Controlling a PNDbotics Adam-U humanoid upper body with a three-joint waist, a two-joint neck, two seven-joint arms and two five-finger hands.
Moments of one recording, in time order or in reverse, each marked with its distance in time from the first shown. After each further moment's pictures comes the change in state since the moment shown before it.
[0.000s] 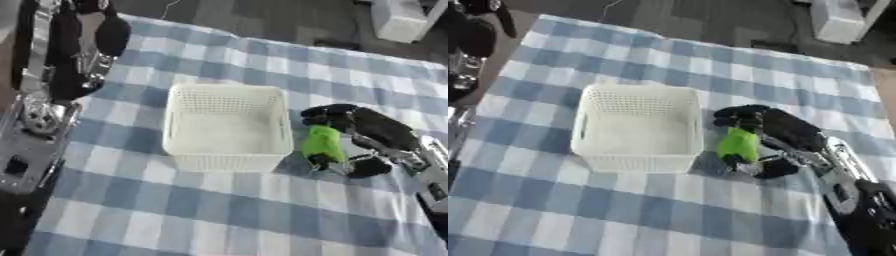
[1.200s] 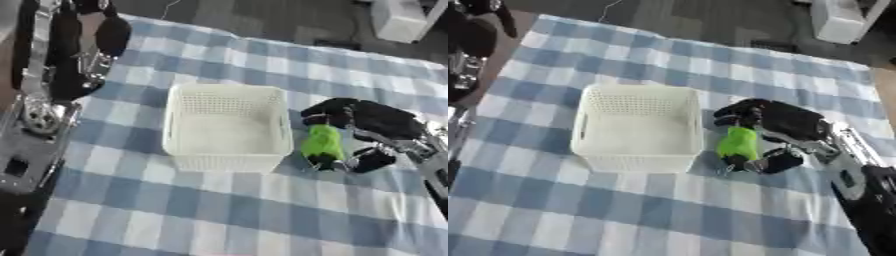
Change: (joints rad) left arm 0.000 0.000 0.000 0.000 -0.001 0.000 0.000; right arm -0.083 -0.011 0.025 0.026 0.018 -0.014 0.104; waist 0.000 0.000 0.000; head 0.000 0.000
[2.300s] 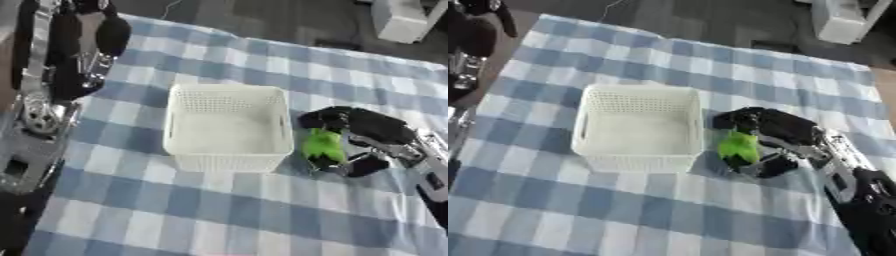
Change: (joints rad) left arm 0.000 0.000 0.000 0.000 0.001 0.000 0.000; right arm 0.019 0.001 0.020 0.079 -0.040 -0.024 -0.024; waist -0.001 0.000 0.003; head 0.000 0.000
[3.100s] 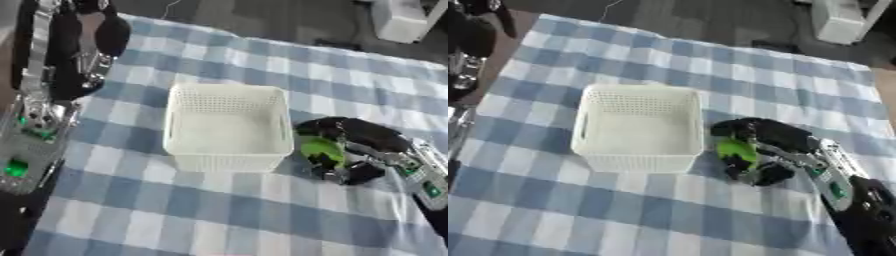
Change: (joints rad) left arm 0.000 0.000 0.000 0.000 0.000 0.000 0.000; right arm 0.009 0.032 0.012 0.030 -0.035 0.040 0.040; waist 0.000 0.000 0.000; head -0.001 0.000
